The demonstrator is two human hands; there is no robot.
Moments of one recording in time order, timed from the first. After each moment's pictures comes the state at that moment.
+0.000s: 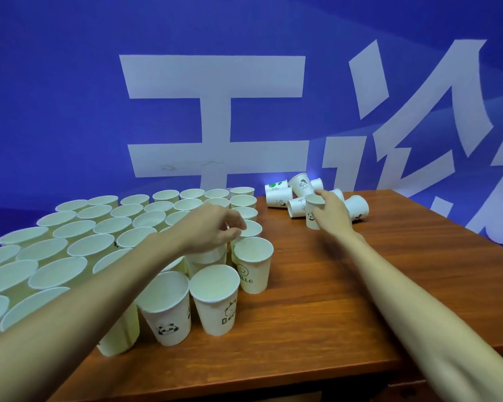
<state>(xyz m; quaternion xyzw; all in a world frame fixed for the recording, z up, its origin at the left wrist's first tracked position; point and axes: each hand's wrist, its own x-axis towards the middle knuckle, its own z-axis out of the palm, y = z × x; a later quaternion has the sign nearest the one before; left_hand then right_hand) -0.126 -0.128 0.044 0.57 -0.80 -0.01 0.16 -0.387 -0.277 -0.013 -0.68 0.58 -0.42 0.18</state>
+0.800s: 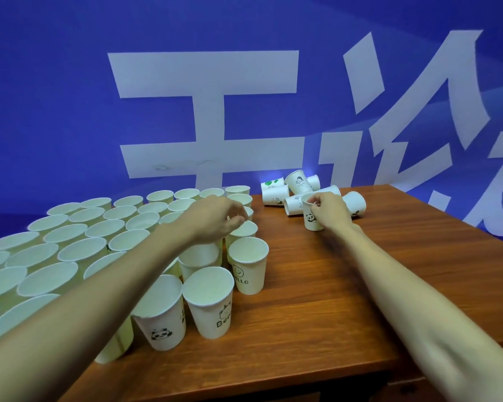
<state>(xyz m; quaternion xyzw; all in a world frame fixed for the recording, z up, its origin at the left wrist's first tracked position) -0.141 -0.151 0.047 0.60 -0.79 0.02 0.15 -0.396 -0.295 -0.013 -0.70 0.62 -0.34 0.10</state>
